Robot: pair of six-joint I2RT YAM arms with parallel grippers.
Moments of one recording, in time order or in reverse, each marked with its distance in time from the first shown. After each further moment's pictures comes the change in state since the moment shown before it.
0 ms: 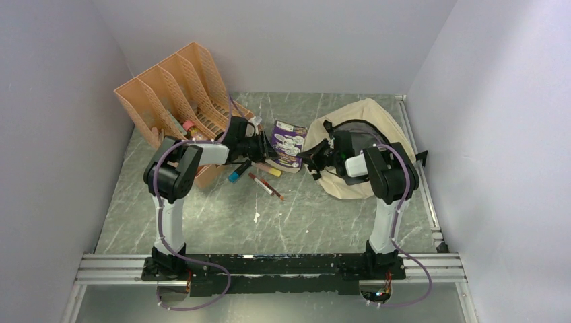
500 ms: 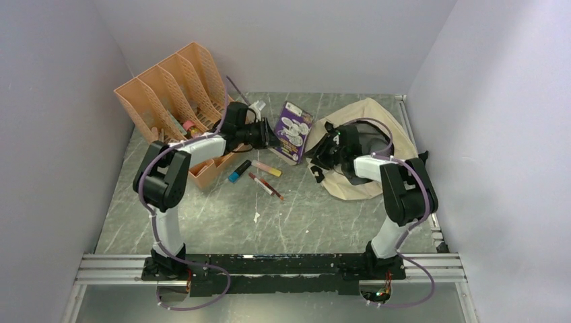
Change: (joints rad) left arm -0.011 -0.099 0.092 -0.122 0.031 0.054; right arm 0.003 -0.240 -0.016 -0.286 0.111 -0.228
